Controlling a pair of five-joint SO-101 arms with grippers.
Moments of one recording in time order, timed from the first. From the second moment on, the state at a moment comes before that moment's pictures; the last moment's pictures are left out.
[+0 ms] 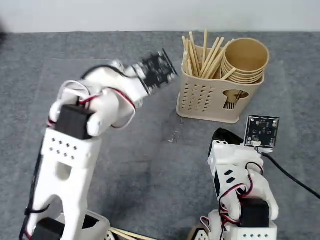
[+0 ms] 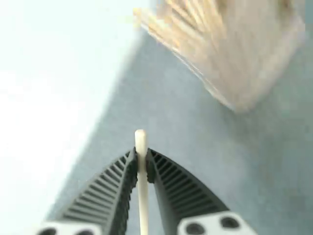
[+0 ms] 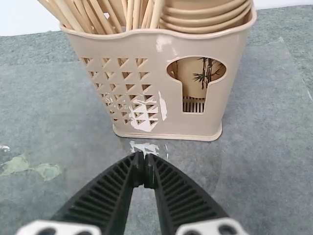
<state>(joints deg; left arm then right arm) 17.7 -22.0 -3.0 73.1 -34.9 -3.0 -84.9 62.9 62.2 -7.4</state>
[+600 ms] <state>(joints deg) 28.4 -22.1 -11.1 36.3 -12.6 -3.0 -85.0 63.1 62.1 -7.4</state>
